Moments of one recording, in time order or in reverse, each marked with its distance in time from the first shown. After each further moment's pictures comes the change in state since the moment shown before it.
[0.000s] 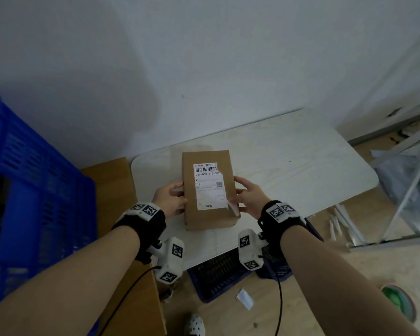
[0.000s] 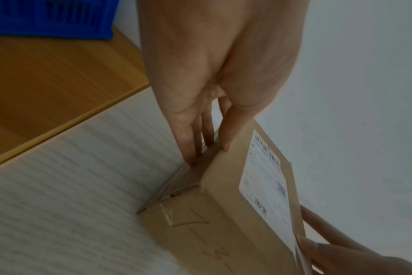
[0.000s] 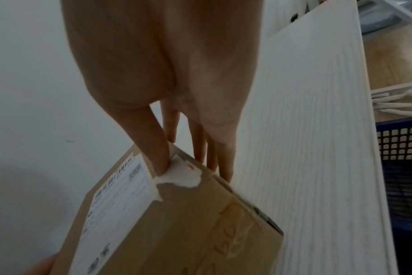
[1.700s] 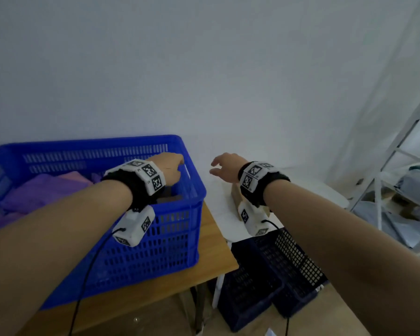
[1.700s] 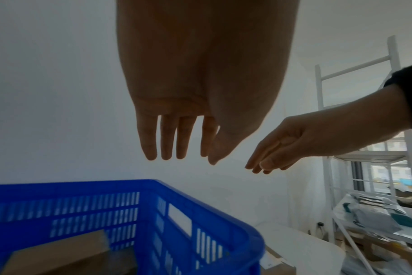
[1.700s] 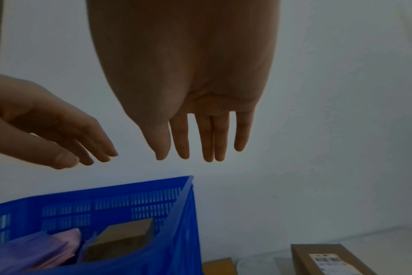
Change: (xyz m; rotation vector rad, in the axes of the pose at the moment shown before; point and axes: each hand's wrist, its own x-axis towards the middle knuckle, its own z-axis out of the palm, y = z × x) left_hand -0.370 -0.008 -0.287 1.308 0.321 0.762; right_hand -0.378 -0.054 0.304 -1.425 0.301 -0.631
